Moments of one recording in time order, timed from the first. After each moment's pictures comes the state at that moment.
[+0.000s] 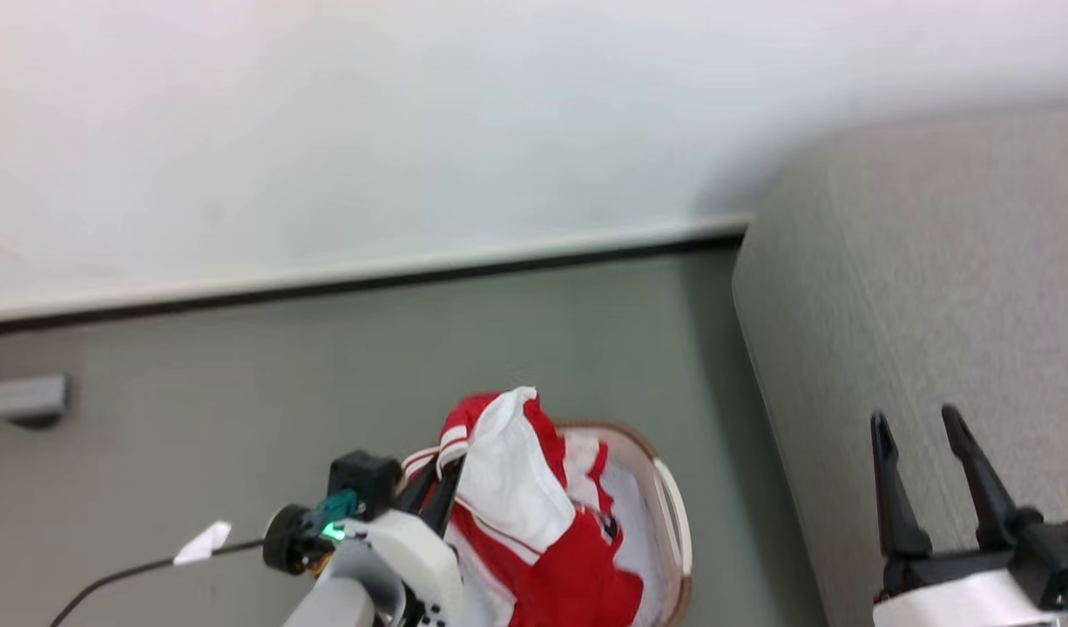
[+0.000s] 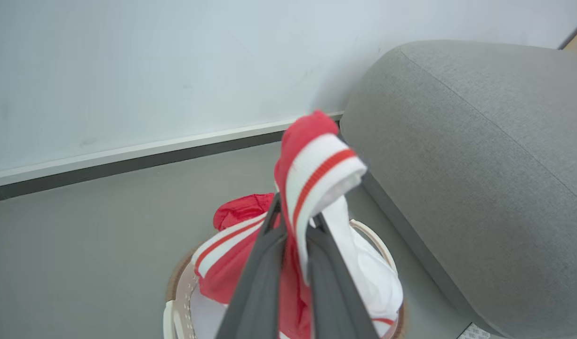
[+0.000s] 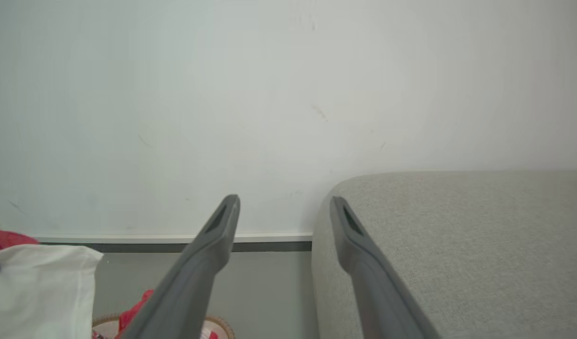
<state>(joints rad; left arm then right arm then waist) -0.48 0.06 -0.40 0.80 -0.26 -0.11 -0.26 -0.13 -0.06 0.02 0.15 0.19 0.13 -0.26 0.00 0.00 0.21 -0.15</state>
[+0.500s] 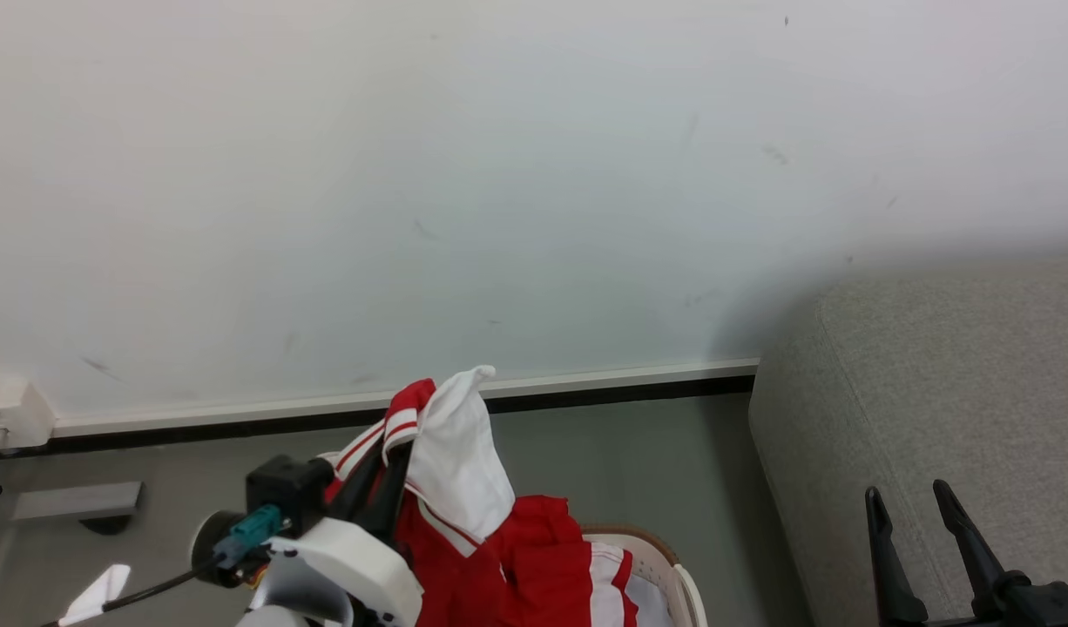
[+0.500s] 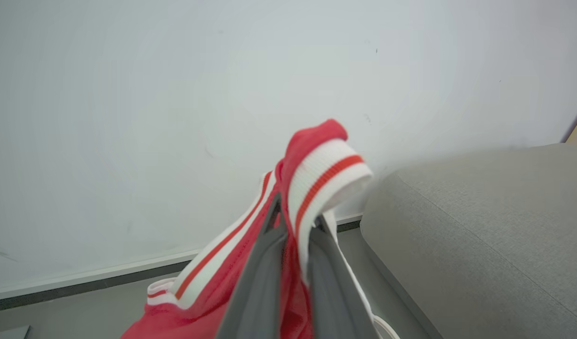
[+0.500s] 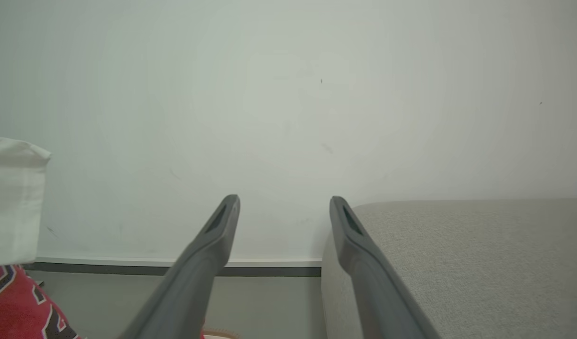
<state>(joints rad) -0.24 0.18 -0.33 0.23 -0.32 -0.02 -0.08 0.00 -0.07 0.03 0.18 0.19 0.13 -0.26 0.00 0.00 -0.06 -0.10</state>
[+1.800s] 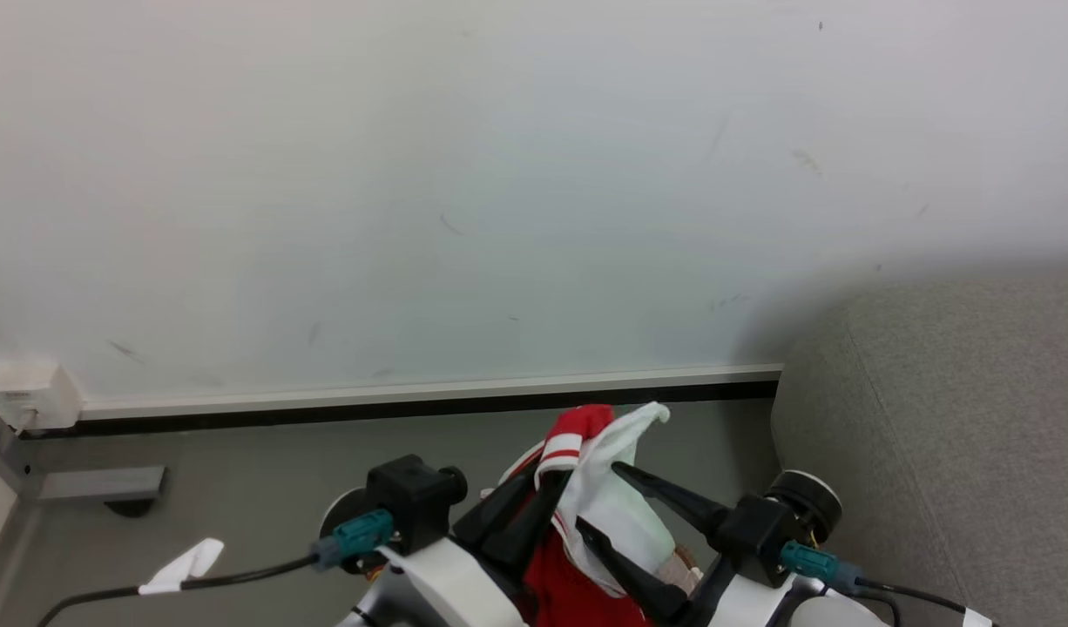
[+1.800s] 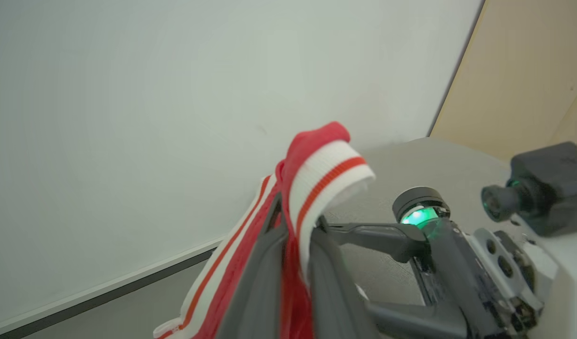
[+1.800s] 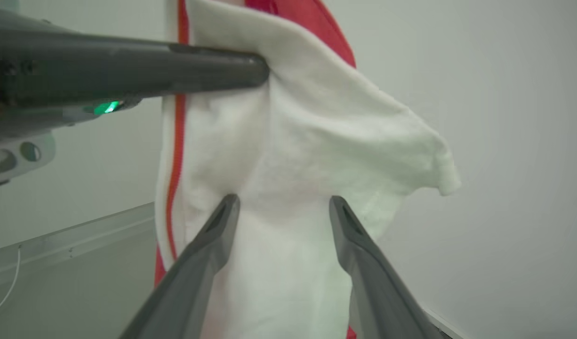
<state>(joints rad) -0.20 0.17 -0.50 -0.11 -0.41 -0.08 0.12 -0.52 -0.27 0.98 0.33 0.58 0.13 -0.24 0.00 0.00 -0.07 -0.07</state>
